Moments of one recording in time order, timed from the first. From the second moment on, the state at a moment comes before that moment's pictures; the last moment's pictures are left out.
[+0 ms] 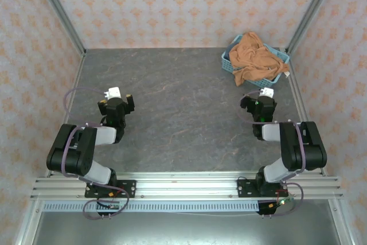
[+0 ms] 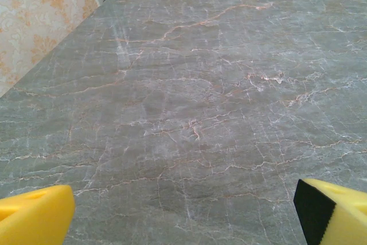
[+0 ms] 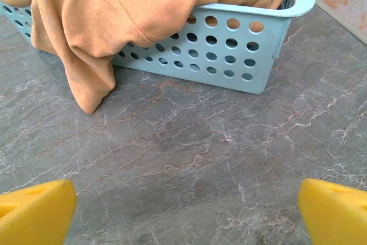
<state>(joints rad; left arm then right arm) -0.07 1.49 0.39 0.68 -0.42 -0.12 0.02 1.52 0.41 0.67 0.18 0.18</state>
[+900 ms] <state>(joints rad) -0.17 1.28 0.44 0.52 -0.52 -0.08 0.06 1.22 0.53 0.36 0.28 0.25</state>
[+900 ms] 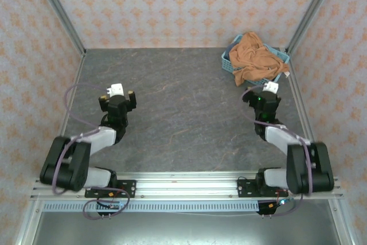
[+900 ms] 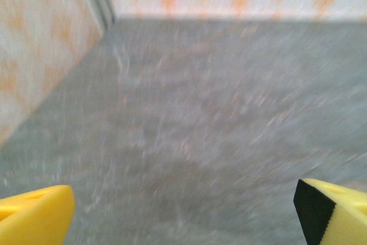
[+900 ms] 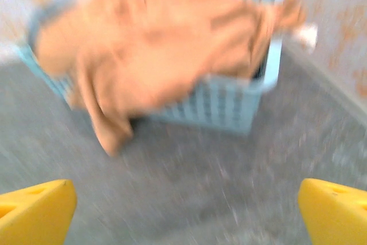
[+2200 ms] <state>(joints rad) -0.33 1.40 1.44 -0.62 0.03 -0.65 -0.04 2.27 2.10 -0.82 0.18 1.01</state>
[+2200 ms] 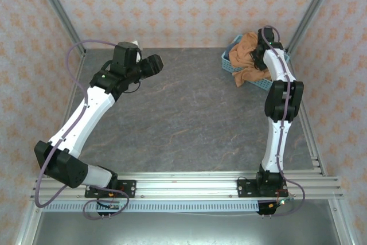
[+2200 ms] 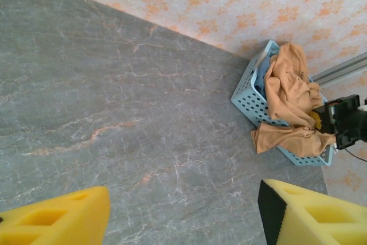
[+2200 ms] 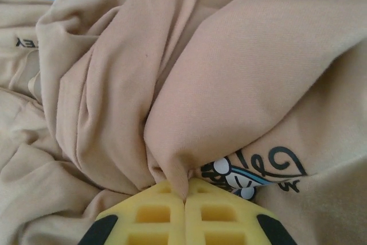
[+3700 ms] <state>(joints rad) -0.16 1.29 1.33 -0.88 -0.10 -0.66 0.79 2.06 1.92 -0.86 0.18 0.85</state>
